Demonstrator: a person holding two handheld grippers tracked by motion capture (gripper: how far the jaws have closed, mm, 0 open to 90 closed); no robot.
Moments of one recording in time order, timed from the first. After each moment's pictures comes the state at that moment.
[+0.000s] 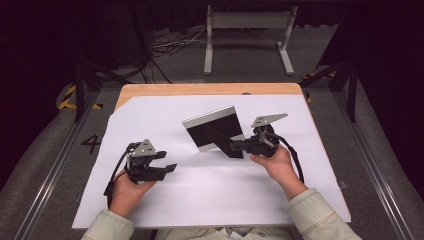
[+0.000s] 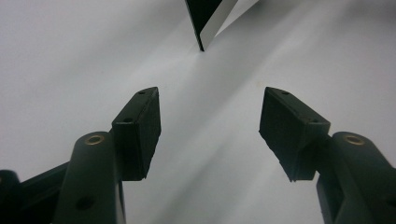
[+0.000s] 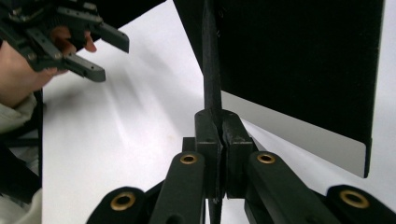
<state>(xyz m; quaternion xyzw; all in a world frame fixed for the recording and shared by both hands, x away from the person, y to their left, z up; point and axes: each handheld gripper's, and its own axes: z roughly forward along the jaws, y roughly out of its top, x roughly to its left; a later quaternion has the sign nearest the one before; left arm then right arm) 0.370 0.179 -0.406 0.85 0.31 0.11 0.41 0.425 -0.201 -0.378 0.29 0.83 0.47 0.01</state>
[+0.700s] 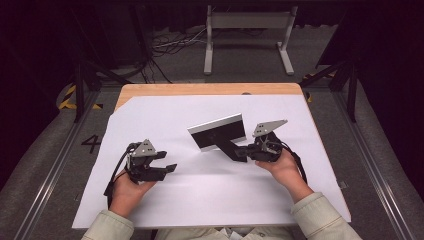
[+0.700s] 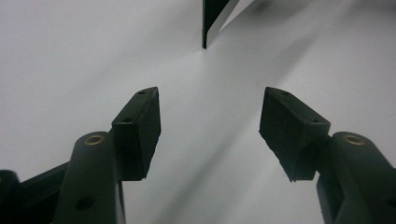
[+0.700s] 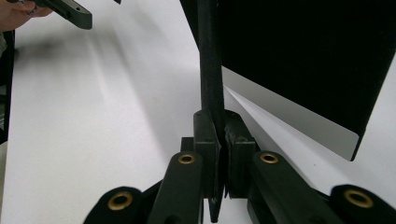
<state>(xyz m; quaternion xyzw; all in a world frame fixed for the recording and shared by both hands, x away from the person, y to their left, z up) 0.369 0.178 -0.406 0.85 0.31 0.11 0.41 0.417 -0.210 -0.387 0.24 0.87 0.43 0.05</state>
